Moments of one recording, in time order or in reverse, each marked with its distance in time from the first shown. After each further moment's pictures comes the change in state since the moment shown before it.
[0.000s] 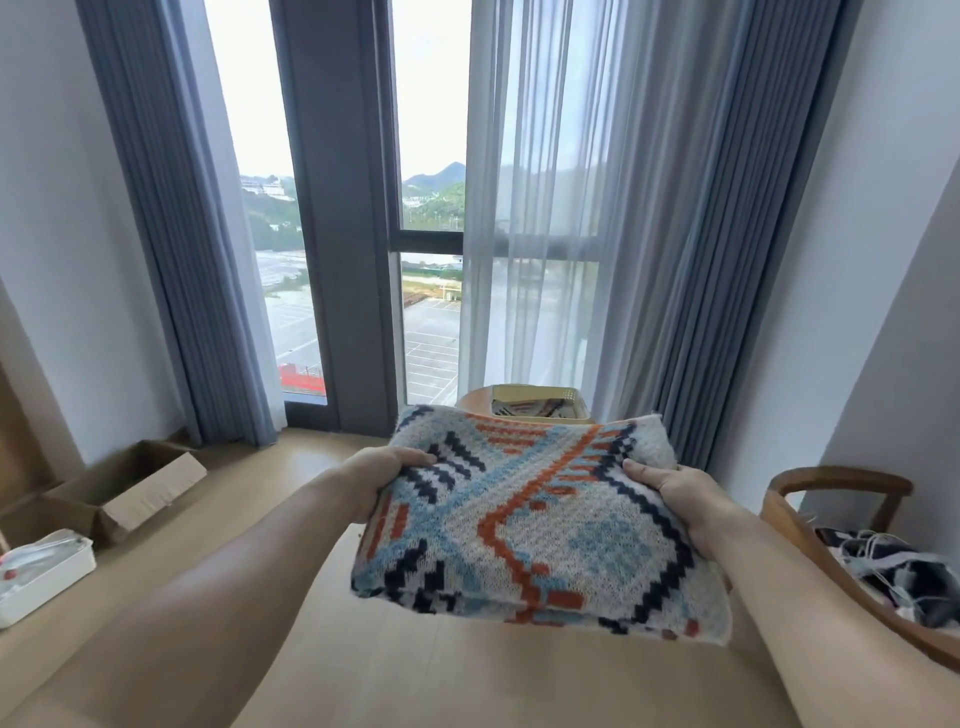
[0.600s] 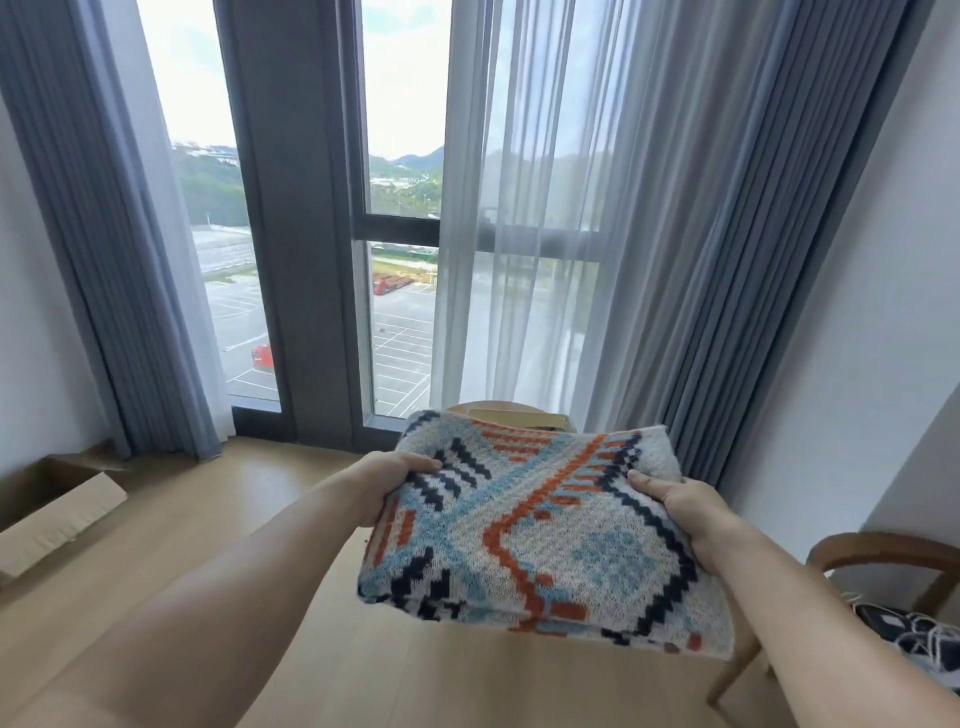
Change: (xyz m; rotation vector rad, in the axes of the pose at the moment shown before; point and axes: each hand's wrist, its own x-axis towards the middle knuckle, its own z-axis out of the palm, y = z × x) left_hand 0.275 0.134 0.016 -0.016 -0.014 -0.019; right_hand 0.273 -0.073 0.012 -0.060 0.093 0.043
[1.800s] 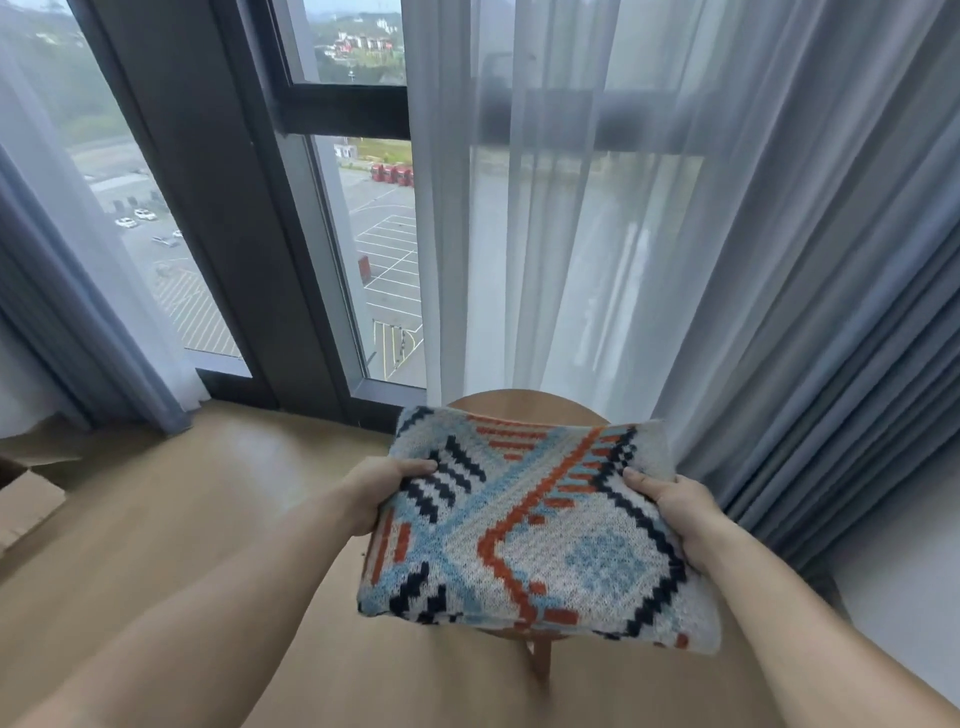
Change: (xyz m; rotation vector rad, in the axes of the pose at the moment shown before) left_hand 0.531 0.166 -0.023 -0.081 0.090 -0.134; right_hand 0.591 -0.045 0.108 -0.086 -0.073 0.190
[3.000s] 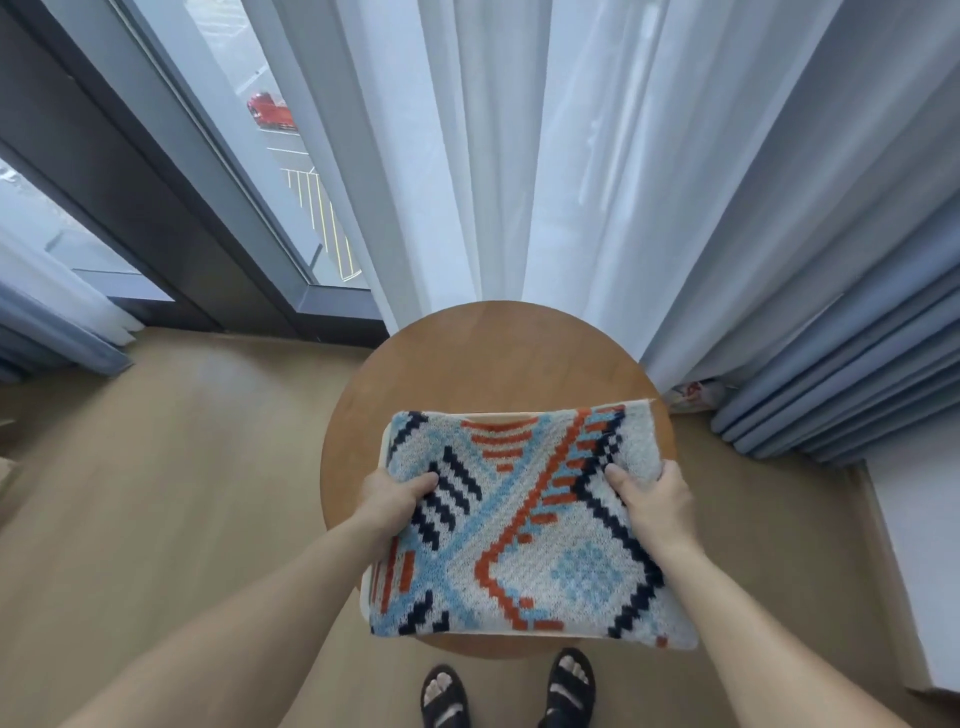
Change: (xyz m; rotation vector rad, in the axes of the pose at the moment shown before) left_hand 0.220 -0.041 0.082 0.216 0.308 -0.191; right_hand 0.198 0.086 0.007 -0.537 0.248 0.006
